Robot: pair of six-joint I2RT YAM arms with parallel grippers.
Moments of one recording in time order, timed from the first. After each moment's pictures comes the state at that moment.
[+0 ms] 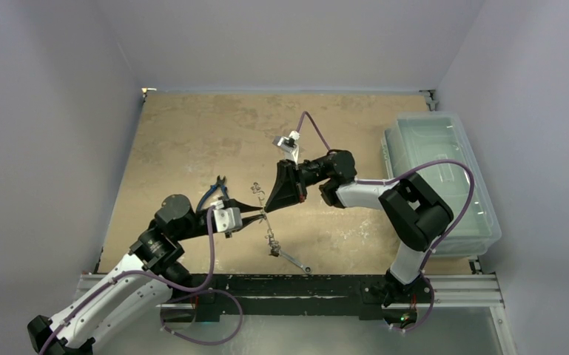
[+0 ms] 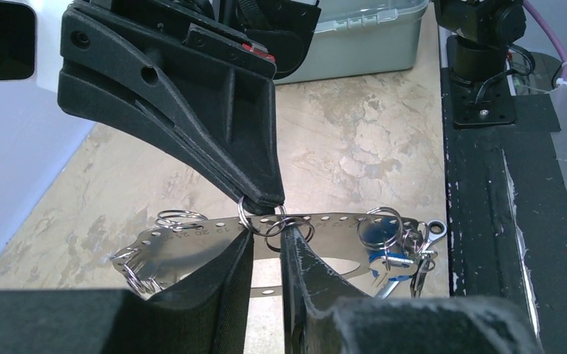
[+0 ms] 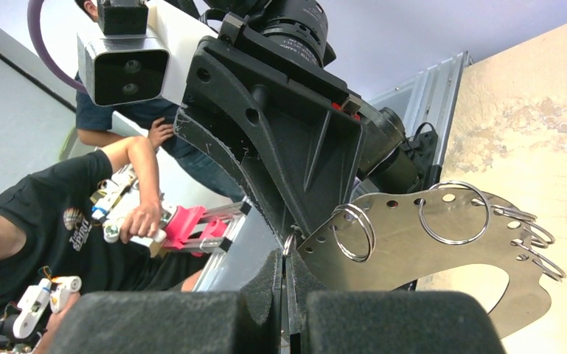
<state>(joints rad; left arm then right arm) -0.69 0.54 0.48 -0.03 0.58 0.34 0.69 1.76 0.88 1.48 -1.31 1.33</state>
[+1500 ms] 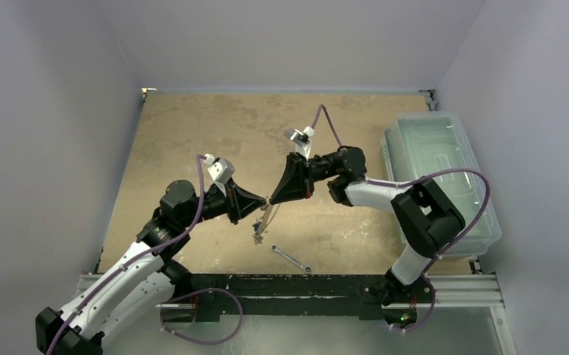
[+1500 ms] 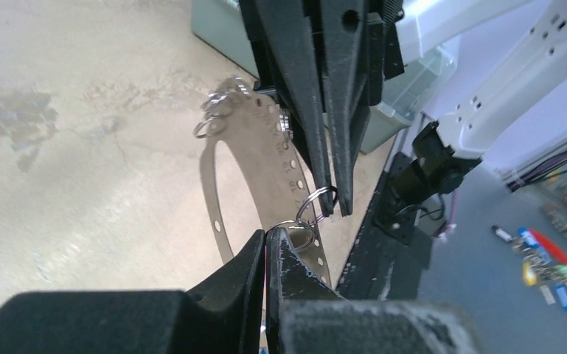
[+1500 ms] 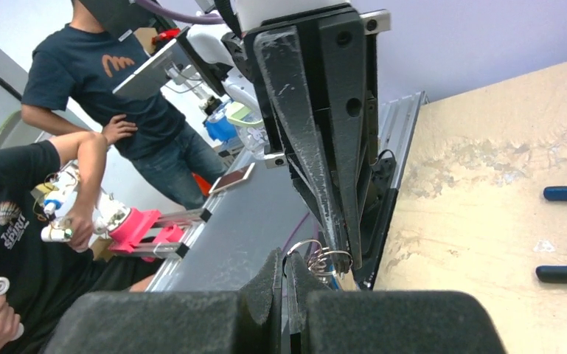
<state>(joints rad) -0.59 0.68 0.52 0.05 0.50 -0.33 0.64 1.69 0.86 1.45 -1.30 1.20</state>
